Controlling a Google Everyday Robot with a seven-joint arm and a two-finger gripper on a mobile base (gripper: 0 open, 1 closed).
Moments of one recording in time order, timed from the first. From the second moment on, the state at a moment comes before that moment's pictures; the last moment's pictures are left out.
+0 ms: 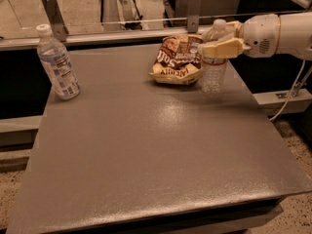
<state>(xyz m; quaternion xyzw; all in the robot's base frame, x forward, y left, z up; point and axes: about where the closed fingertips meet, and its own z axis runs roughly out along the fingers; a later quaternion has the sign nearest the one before) 0.621 -0.150 0.971 -0.47 0.63 0.32 0.53</state>
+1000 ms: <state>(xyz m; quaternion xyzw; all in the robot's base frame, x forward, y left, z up) 0.641 -0.164 0.968 -0.49 0.60 0.30 0.56</state>
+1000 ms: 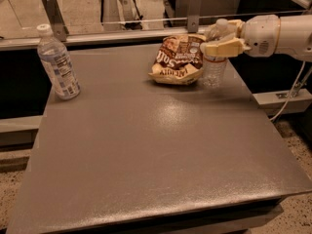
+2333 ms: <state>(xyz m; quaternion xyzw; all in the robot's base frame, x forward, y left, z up) 0.632 -0.155 0.936 -0.51 0.60 0.31 0.53</state>
